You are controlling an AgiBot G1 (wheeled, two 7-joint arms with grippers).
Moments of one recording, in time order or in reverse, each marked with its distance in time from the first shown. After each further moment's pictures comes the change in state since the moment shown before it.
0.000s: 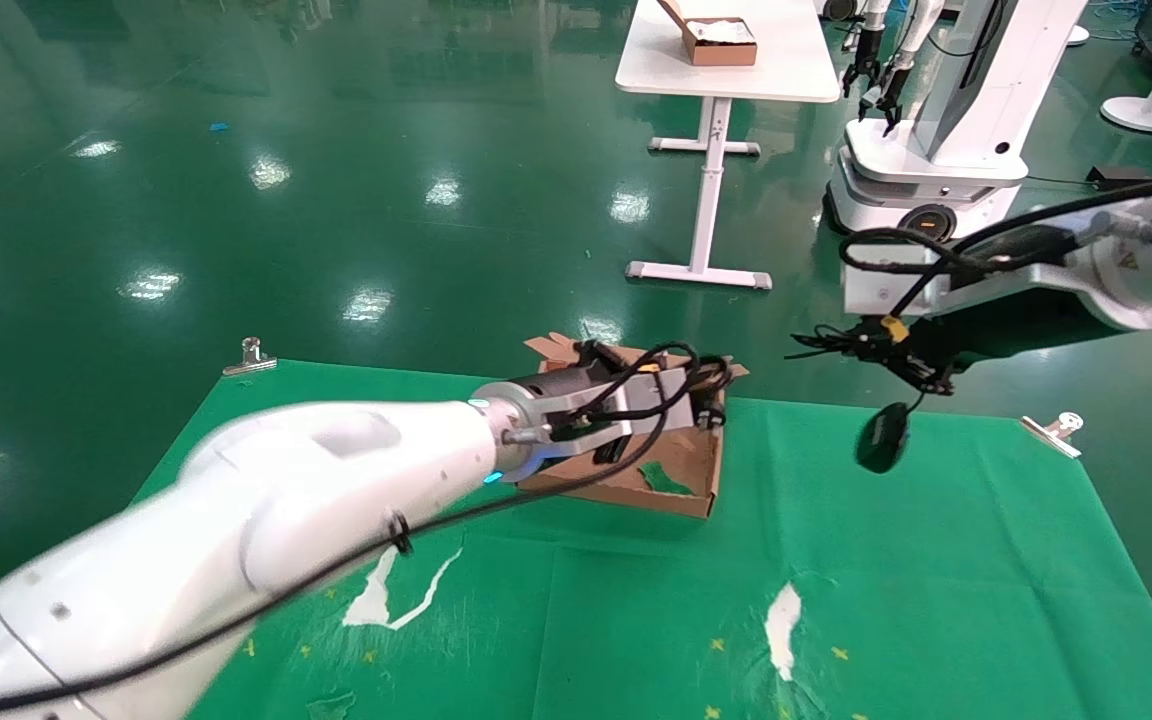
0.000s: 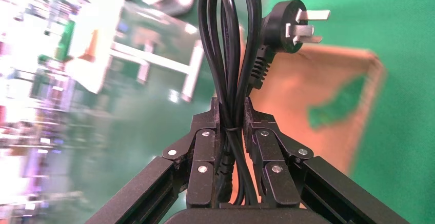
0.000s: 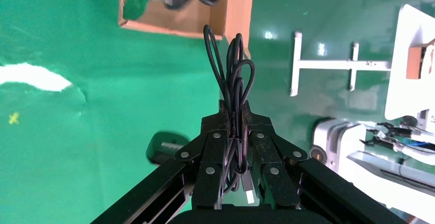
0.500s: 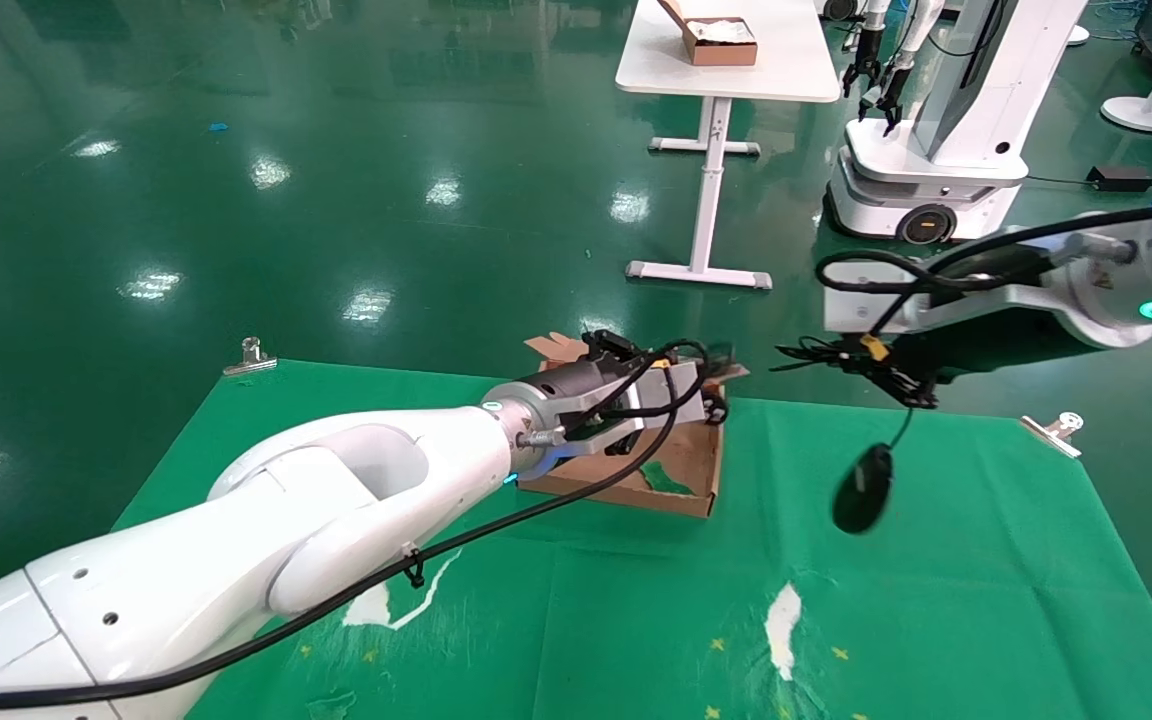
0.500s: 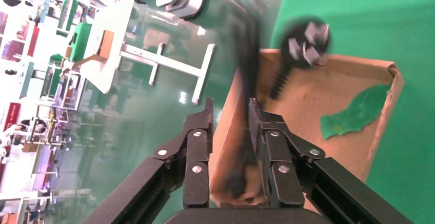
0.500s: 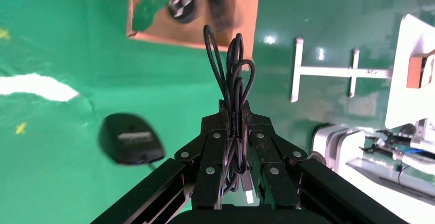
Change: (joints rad) left arm -0.056 0.000 0.266 0.030 0.073 -0.176 -0.269; right arm -0.019 -0.002 -0.001 0.068 -0.008 0.004 0.051
